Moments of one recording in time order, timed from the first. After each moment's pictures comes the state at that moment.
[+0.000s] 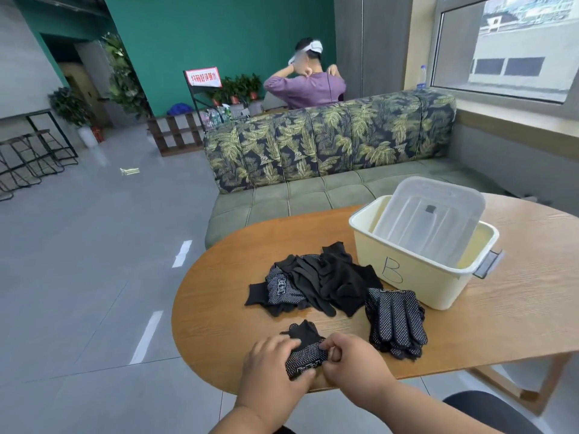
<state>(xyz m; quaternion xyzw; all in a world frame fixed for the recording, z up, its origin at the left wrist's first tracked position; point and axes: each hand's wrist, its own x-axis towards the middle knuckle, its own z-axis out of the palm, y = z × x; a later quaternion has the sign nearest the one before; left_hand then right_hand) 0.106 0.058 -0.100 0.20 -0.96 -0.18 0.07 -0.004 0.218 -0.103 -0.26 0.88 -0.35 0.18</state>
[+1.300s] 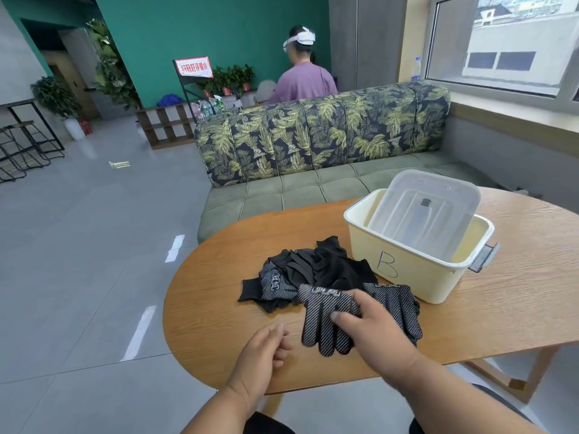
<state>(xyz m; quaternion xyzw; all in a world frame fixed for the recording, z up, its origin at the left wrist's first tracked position) 0.095 0.048 -0.089 0.30 -0.71 -0.63 0.07 -0.014 0.247 -0.028 -0.18 0.74 -0.61 0.23</state>
